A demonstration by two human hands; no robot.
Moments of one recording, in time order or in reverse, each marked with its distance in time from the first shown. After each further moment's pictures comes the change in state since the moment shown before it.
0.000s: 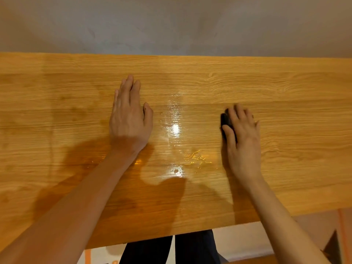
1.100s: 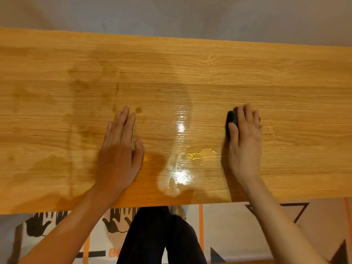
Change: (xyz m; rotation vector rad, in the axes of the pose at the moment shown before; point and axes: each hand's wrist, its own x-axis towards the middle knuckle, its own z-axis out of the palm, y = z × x) left_hand -0.134 0.000 -0.029 0.006 -0.112 0.016; right_hand -0.046 0.018 -0.012 0.039 0.029 0.071
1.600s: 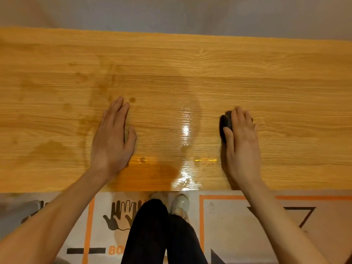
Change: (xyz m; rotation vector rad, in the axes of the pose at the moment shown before) left_hand -0.002 0.001 -0.001 -0.011 -0.021 -0.024; right_hand -0.027 0.029 -0.015 -0.037 -0.068 -0.167
